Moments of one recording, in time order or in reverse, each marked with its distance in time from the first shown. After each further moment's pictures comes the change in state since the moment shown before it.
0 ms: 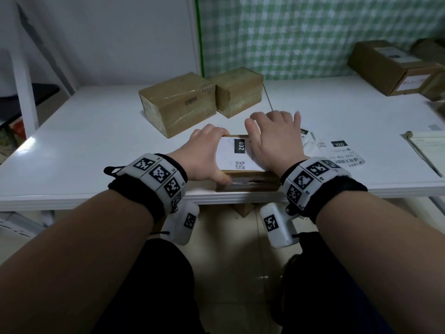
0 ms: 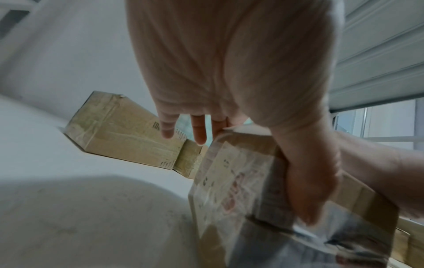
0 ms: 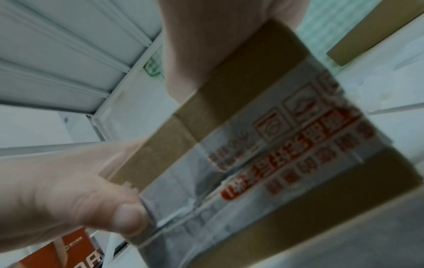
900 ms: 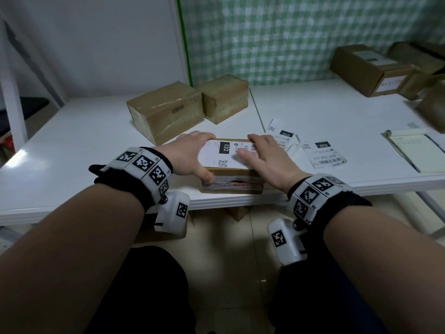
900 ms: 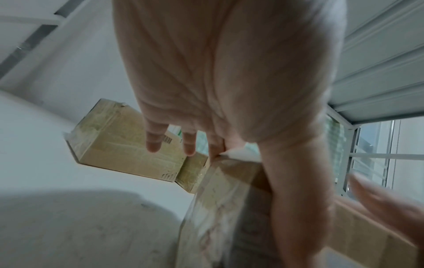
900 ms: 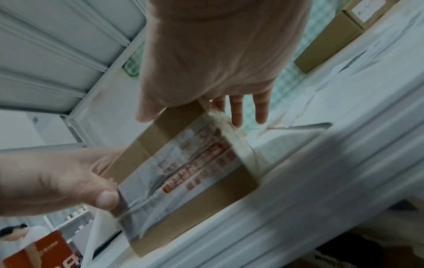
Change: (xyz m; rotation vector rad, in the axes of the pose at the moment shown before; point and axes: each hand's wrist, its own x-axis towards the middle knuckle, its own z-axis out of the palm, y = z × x) left_hand 0.016 0.001 -0.016 0.019 -0.152 -0.062; right_hand -0.029 0.030 -0.012 0.423 -0.345 0.083
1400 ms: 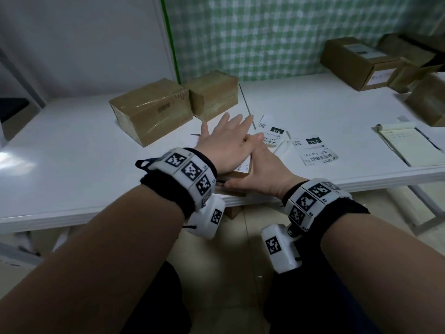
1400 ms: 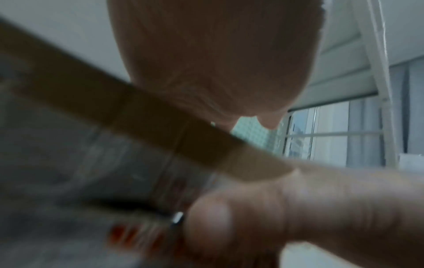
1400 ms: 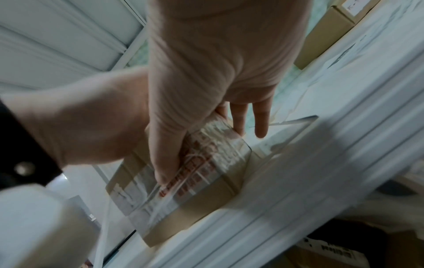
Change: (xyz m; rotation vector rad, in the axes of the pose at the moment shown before) left_hand 0.024 0.085 0.022 0.052 0.110 0.088; right_hand -0.002 0.018 0.012 0.096 -0.019 -0.016
